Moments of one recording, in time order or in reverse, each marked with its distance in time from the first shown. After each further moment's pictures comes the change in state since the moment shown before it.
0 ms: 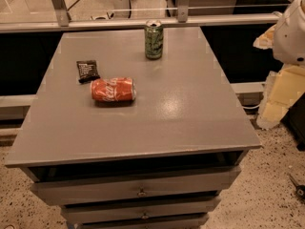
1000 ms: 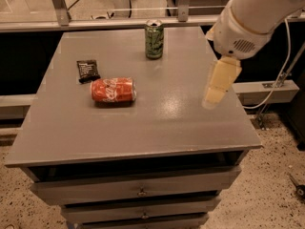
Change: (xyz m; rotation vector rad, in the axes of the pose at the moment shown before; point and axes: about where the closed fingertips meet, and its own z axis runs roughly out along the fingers) arm -0.081 -0.040 0.051 0.027 -0.095 -0.073
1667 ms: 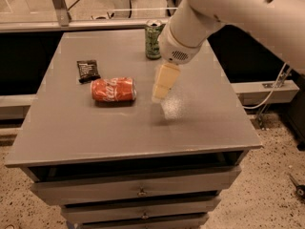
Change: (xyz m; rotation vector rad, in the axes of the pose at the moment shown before) arm -0.094 -0.039 0.091 0.042 -0.141 -0.074
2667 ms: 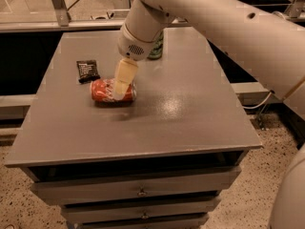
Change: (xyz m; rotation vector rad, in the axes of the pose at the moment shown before) arm -0.095 0.003 0.061 -0.195 -0.108 -0.015
